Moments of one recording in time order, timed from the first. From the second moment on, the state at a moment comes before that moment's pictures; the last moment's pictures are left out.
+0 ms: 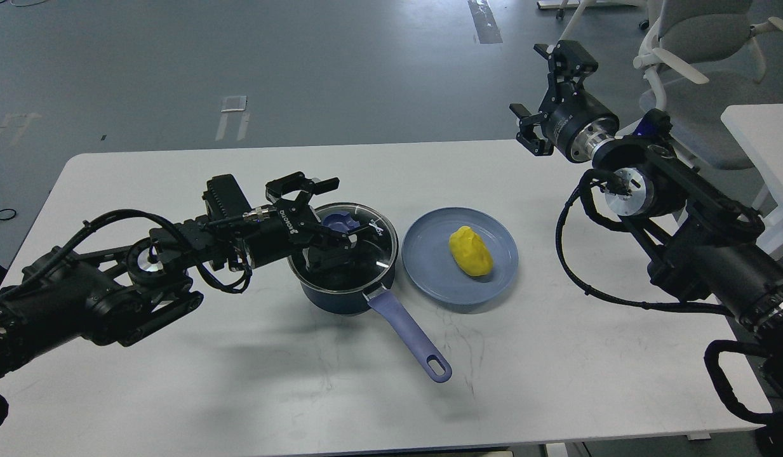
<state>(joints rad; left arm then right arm) -0.90 0.37 -0.09 -0.87 1.89 0.49 -0.49 0.83 -0.28 0.82 0.84 -0.35 0.04 0.06</state>
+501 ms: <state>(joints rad) -0.87 0.37 -0.09 -0.88 1.91 0.49 -0.49 0.83 -0.28 0.81 0.84 -0.35 0.04 0.06</state>
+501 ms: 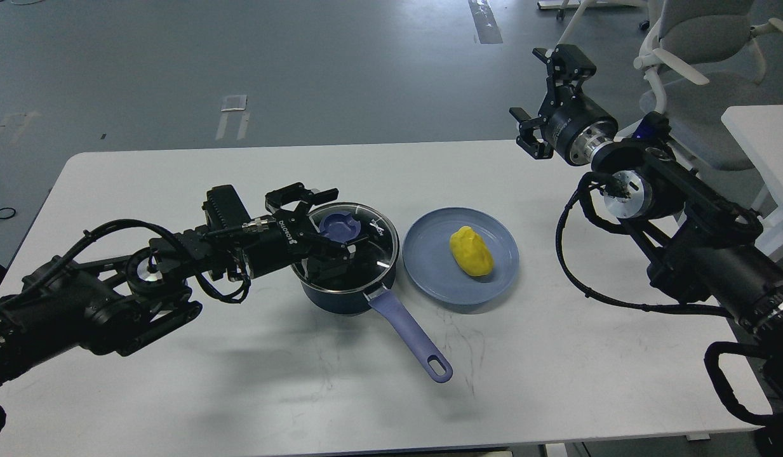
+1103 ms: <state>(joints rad) -0.86 0.37 -0.08 -0.88 1.90 0.49 -0.49 0.82 -0.28 0.81 0.84 -0.35 0.03 0.06</state>
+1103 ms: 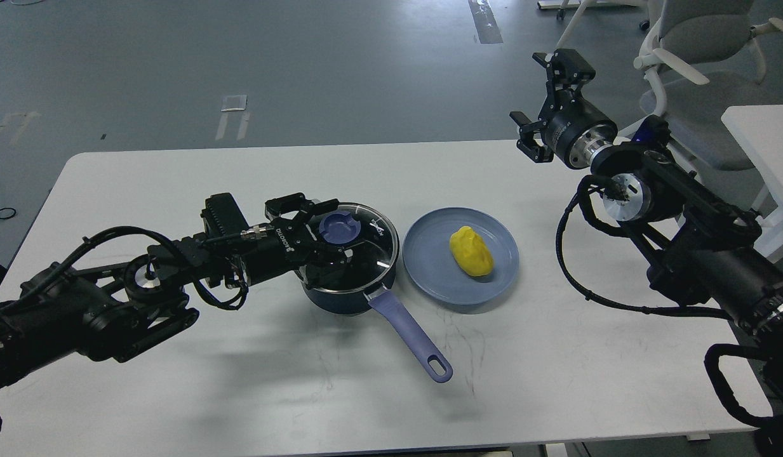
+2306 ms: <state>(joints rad) -0.95 0.66 -0.10 -1.07 1.85 0.49 -0.49 0.81 -0.27 0.78 0.83 -0.36 0.03 0.06</state>
